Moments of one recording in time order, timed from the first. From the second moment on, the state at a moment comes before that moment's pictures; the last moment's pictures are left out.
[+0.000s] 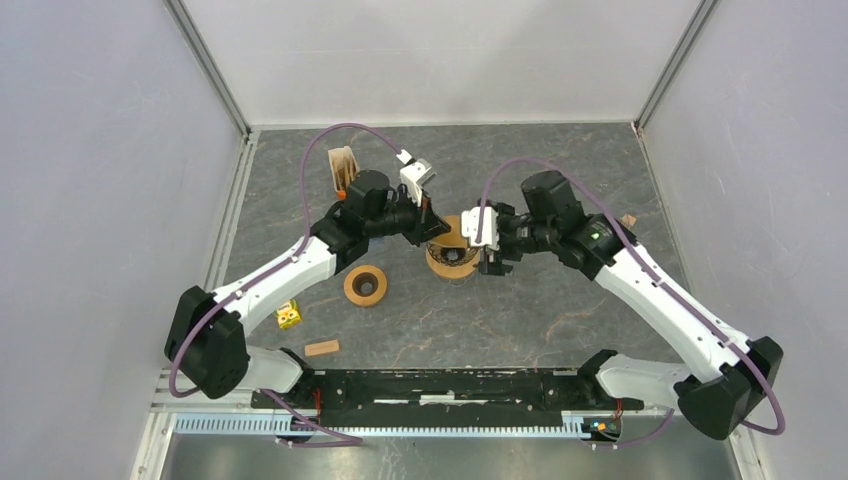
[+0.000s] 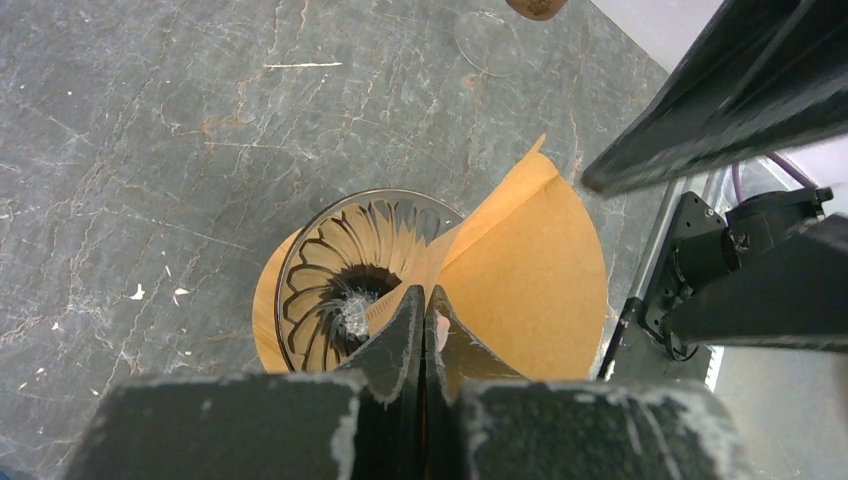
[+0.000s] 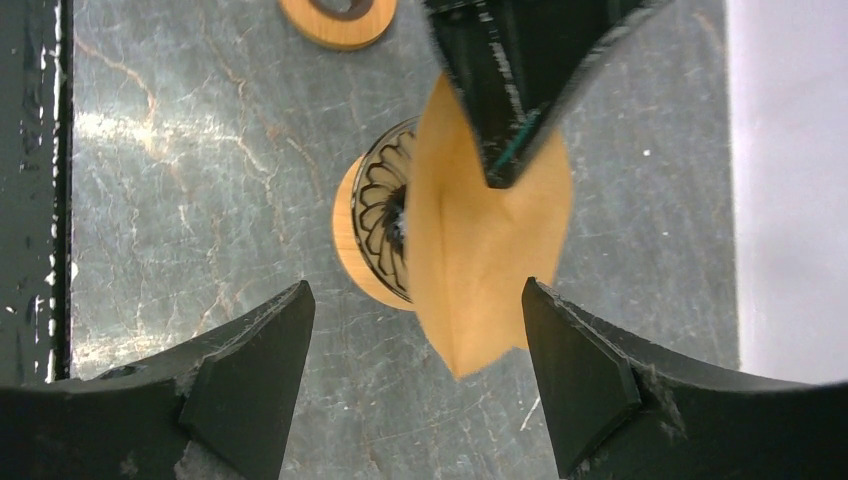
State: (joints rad) left arm -0.63 1.36 1.00 -0.02 0.47 -0.20; right arm 0.62 1.15 1.18 -0.69 -0.54 -0.86
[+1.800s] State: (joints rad) left arm -0.63 1.42 0.95 0.05 0.32 -0.01; right arm 0.81 1.39 1.02 -0.57 -0.31 -0.91
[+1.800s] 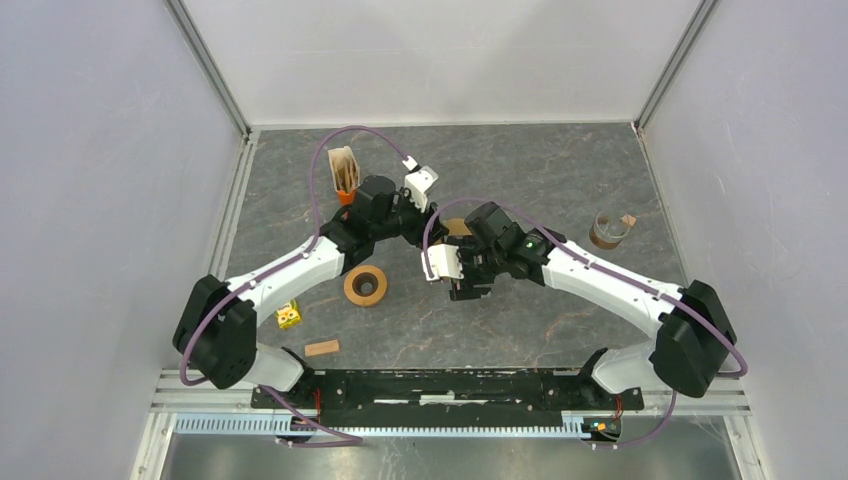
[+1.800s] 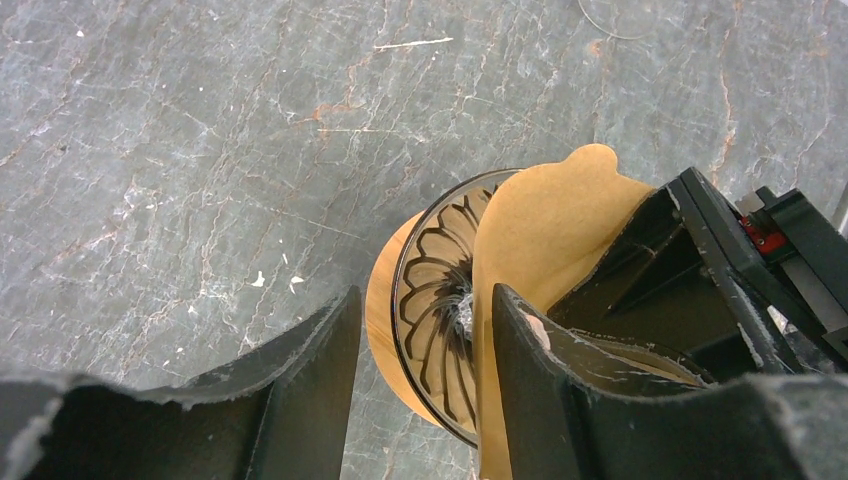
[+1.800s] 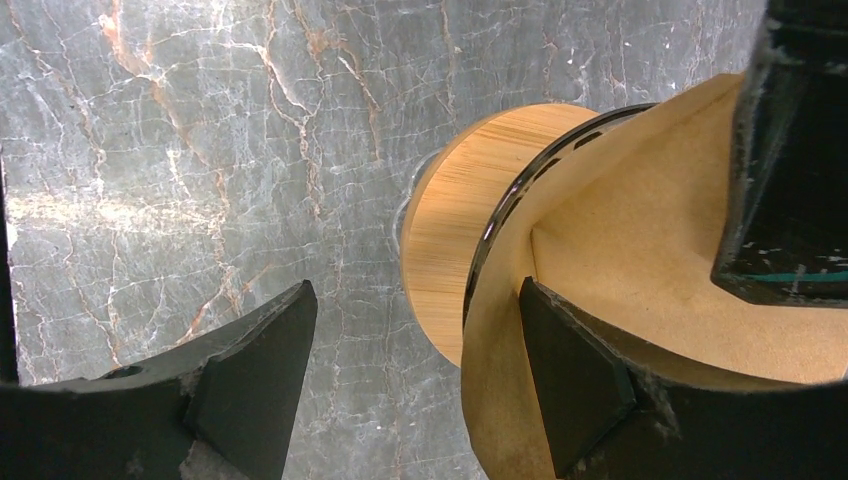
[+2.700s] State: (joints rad) left arm -0.63 1.44 0.95 0.04 0.30 0.08; right arm 0.82 1.44 1.02 -0.53 -0.26 -0.87
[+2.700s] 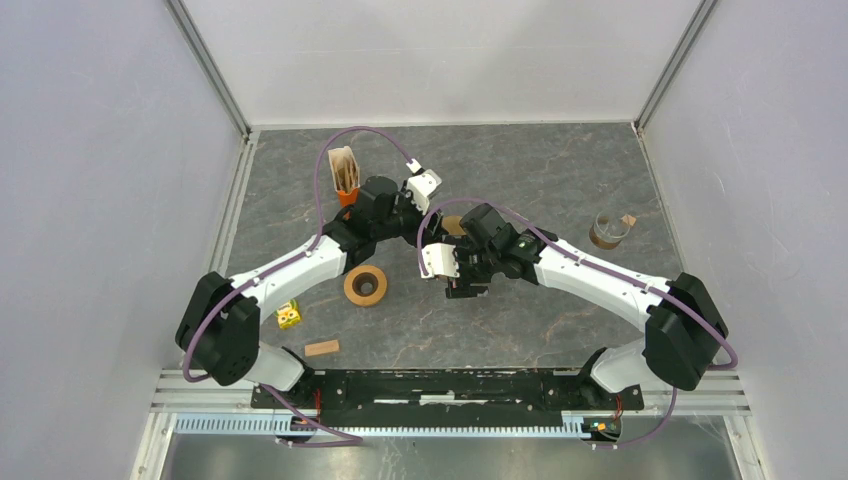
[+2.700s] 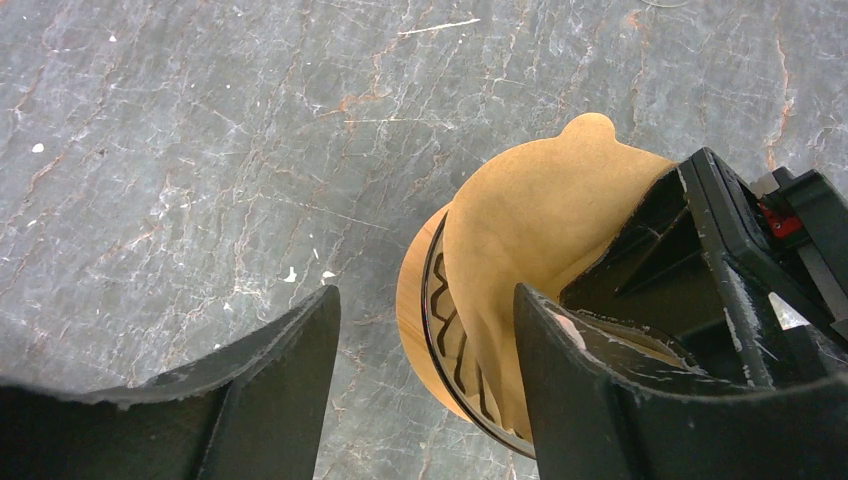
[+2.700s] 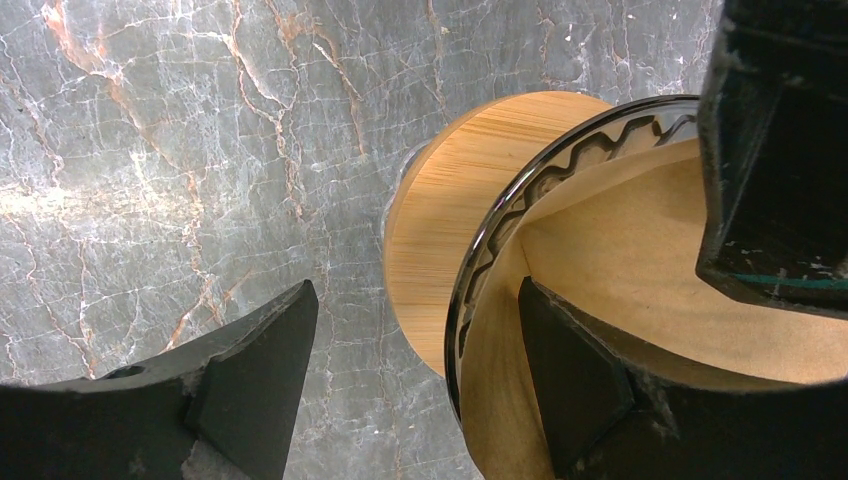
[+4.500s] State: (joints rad) left arm -0.63 1.71 1.34 -0.38 0.29 0.08; right arm 0.82 1.41 0.98 -0.47 -0.26 -0.85
